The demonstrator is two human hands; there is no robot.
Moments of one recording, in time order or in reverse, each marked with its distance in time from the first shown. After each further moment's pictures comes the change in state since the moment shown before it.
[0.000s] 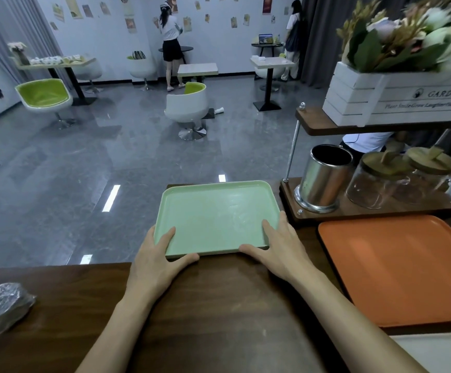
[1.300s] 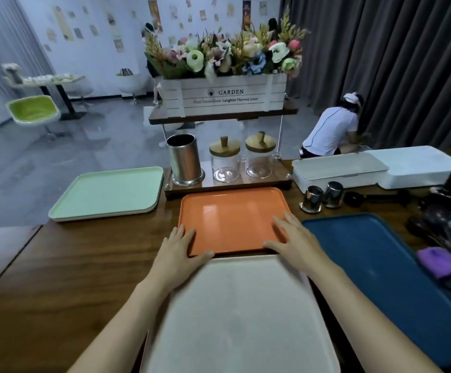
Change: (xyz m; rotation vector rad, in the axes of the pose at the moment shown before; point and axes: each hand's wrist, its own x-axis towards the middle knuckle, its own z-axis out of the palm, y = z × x) left_hand -0.167 0.311 0.166 0.089 -0.244 0.084; right_hand -0.165 0.348 -0.152 0.173 0.032 -0.026
